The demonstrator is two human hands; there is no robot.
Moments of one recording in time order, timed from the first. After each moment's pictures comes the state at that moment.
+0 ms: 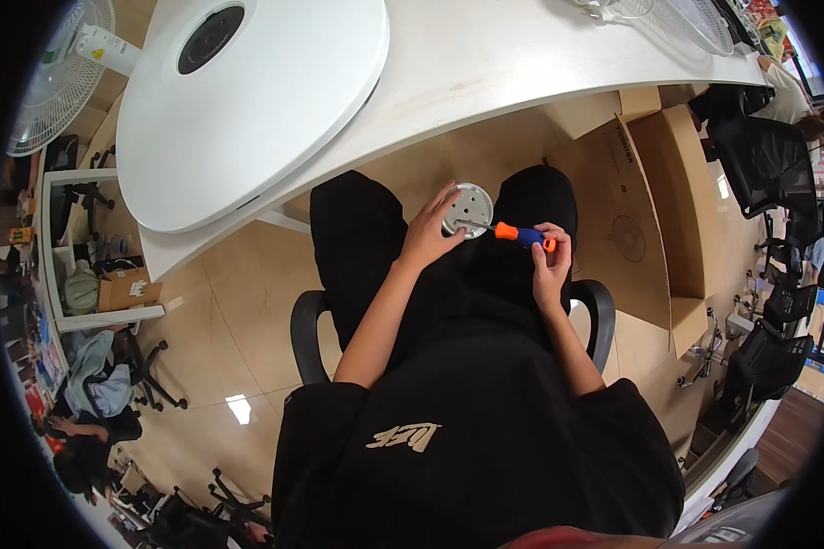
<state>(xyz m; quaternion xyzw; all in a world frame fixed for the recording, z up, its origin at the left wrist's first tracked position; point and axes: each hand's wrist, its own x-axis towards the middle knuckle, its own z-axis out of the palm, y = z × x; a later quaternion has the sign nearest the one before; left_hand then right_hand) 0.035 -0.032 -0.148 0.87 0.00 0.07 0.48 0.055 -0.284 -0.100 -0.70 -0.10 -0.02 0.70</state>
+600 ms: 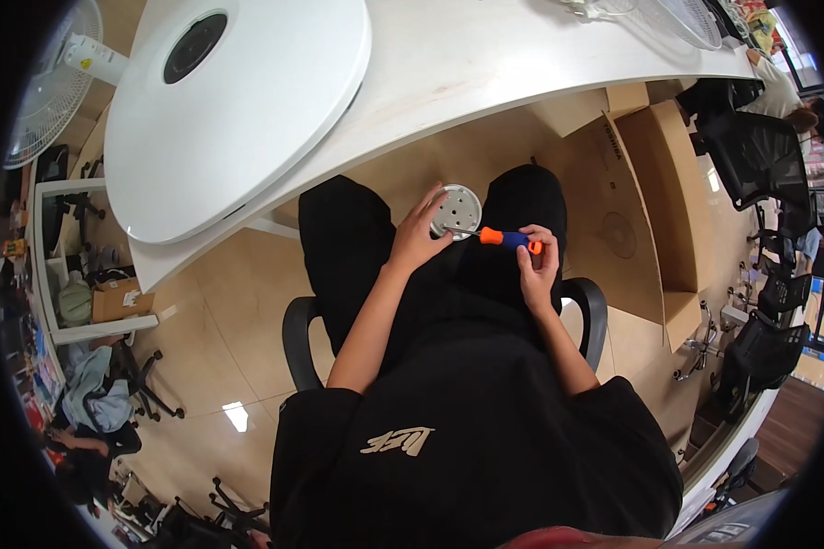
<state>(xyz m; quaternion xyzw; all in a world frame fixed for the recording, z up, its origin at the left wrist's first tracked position) 0.035 -0.030 -0.149 0.87 0.00 0.07 0.48 0.052 -0.281 -0.094 -0.73 -0.13 -0.02 0.68</state>
